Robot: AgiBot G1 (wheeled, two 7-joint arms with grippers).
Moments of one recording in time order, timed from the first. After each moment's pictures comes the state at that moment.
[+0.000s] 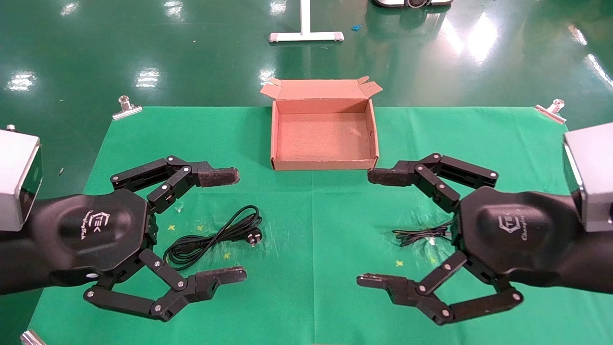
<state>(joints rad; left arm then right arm) -1.08 0.61 0.28 -1.28 0.73 1.49 -0.19 1.08 -0.61 -0.28 1.28 -0.73 -1.49 0.19</state>
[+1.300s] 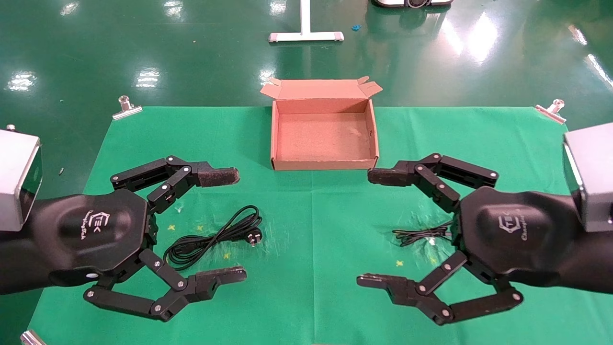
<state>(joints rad) -1.10 0.60 0.30 -1.30 0.80 1.50 -0.19 1.08 -0.59 -0.29 1.30 -0.78 -1.49 0.17</state>
